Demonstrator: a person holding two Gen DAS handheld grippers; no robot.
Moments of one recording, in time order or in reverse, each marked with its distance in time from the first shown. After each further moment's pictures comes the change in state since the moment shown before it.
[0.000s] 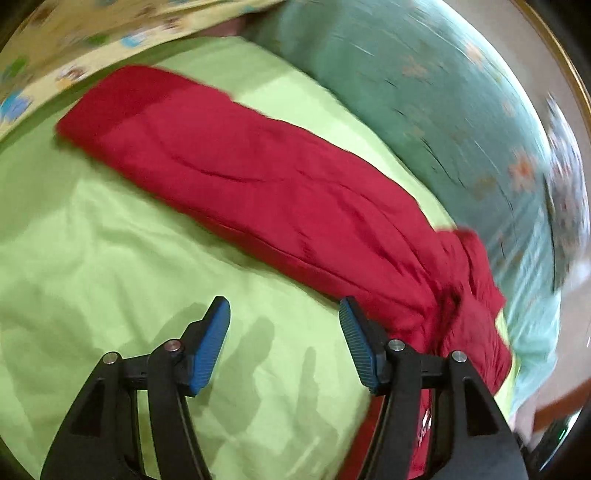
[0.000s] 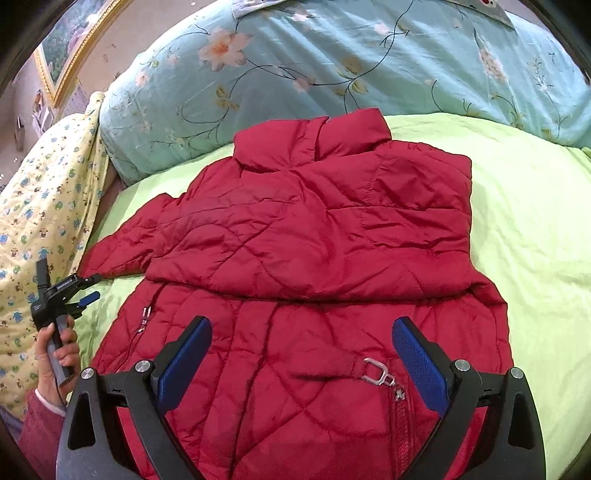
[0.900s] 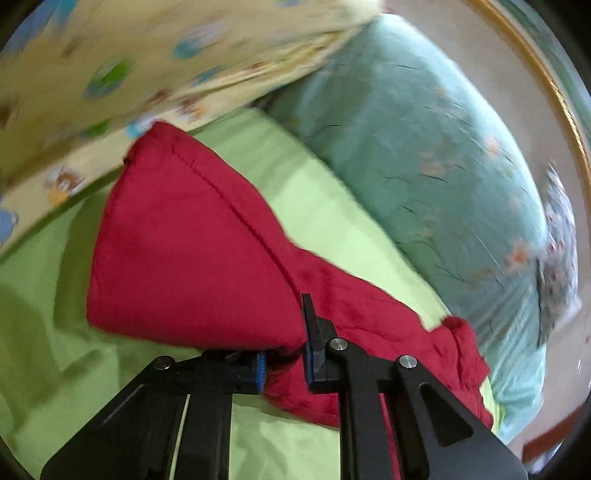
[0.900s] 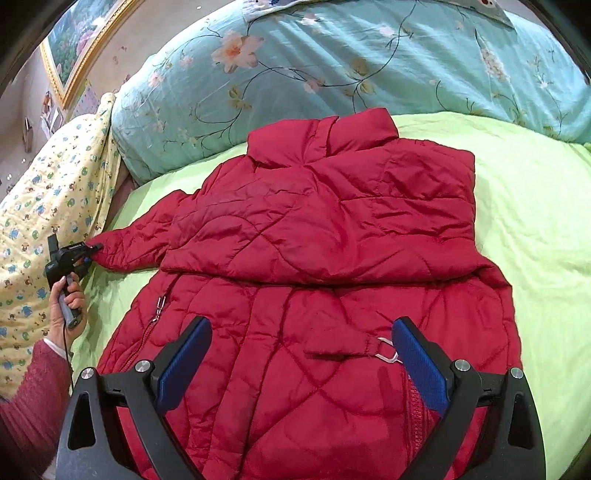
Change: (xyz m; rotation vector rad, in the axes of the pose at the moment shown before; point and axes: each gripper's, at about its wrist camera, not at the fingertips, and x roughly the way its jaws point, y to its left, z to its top) left arm -0.020 0.019 0.079 0.011 -0.195 -0.088; right arm -0.004 0.004 -0.013 0.007 -0.006 0.035
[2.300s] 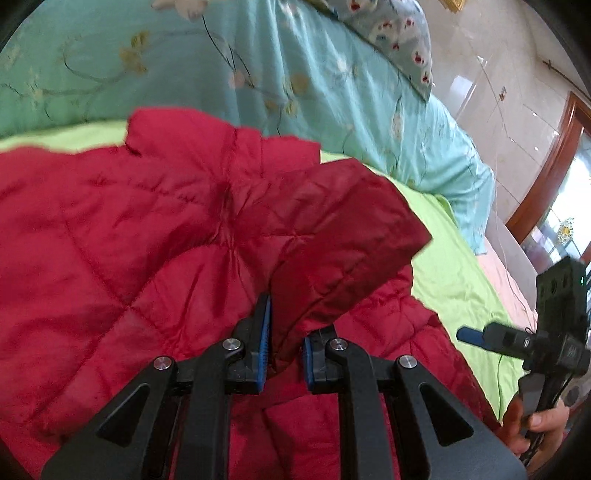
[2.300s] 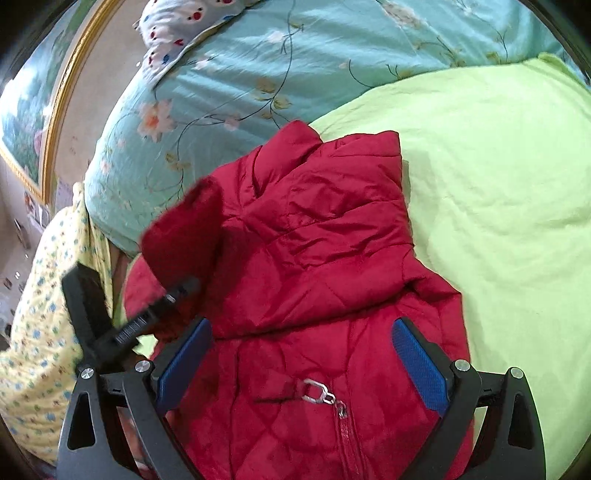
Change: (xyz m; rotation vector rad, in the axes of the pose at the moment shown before) left arm 0.071 -0.340 -0.255 0.654 0.382 -0.373; right arm -0.003 -0.106 0.028 0.312 -0.042 0.099
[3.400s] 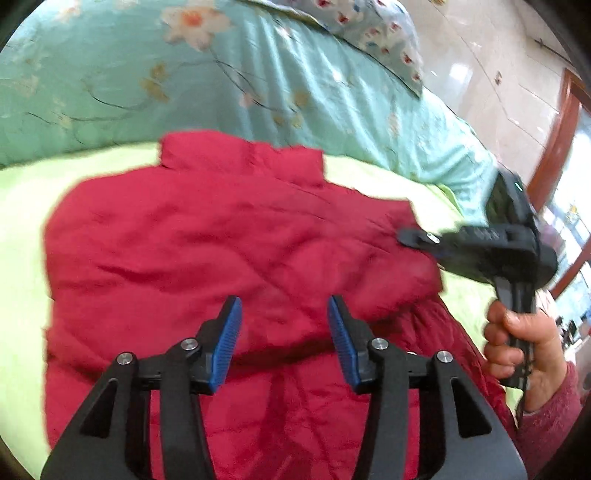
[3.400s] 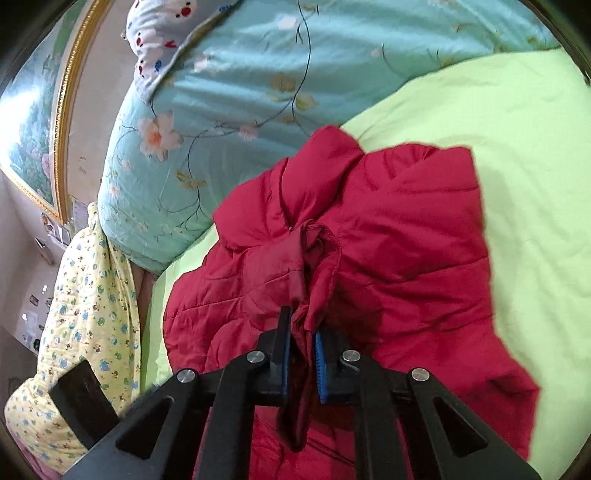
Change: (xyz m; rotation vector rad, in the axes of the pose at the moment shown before) left arm -0.069 0.008 -0.002 0.062 -0.026 0.102; right arm 0.047 0.014 0.055 0.026 0.021 0.100
